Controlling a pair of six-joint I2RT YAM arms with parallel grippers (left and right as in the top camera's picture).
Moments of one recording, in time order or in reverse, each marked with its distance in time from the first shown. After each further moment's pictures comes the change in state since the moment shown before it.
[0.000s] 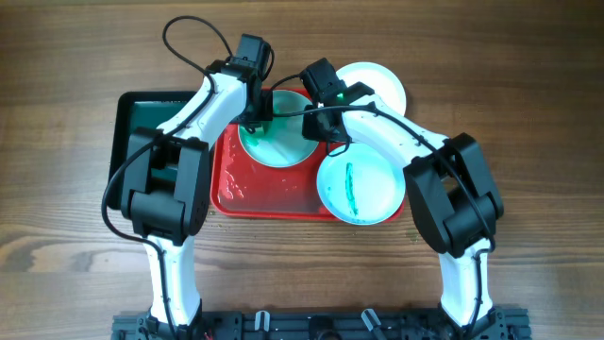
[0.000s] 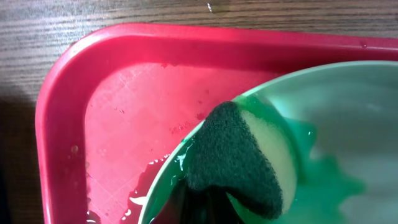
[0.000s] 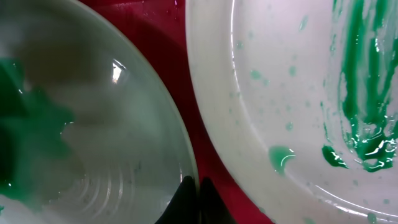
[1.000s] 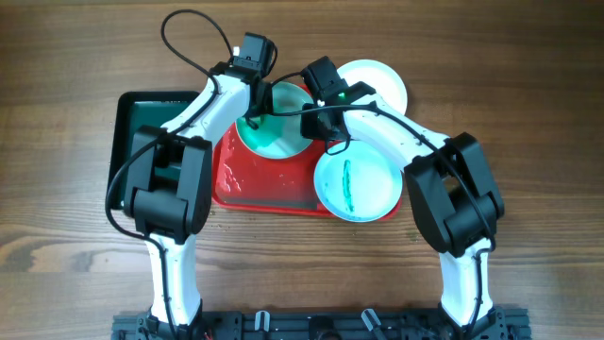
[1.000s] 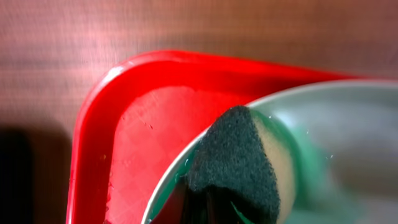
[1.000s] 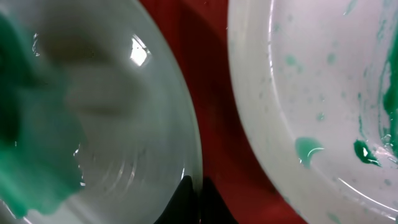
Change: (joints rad) left arm -0.010 0.012 -0.005 0.123 -0.119 -0.060; right arm -0.007 0.000 -0.002 0.030 -0.052 -0.022
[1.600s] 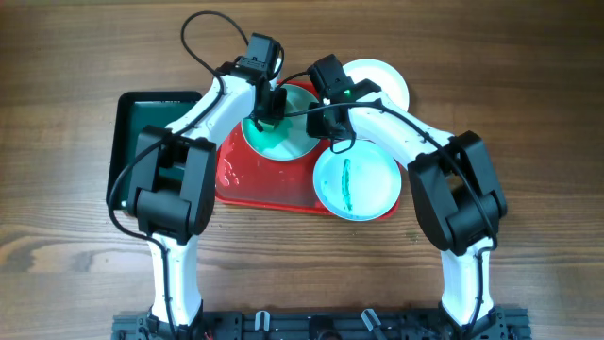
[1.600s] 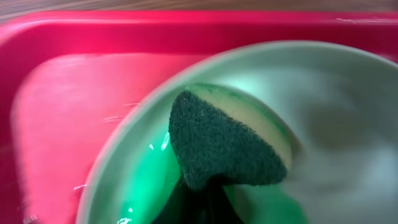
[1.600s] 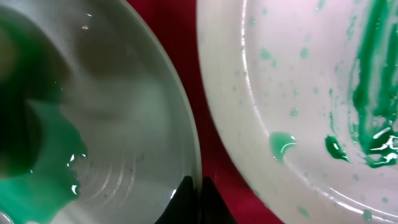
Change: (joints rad) left arm -0.020 0.004 0.014 -0.042 0.179 0.112; right arm -0.021 0.000 0.000 -0.018 -0.003 -0.027
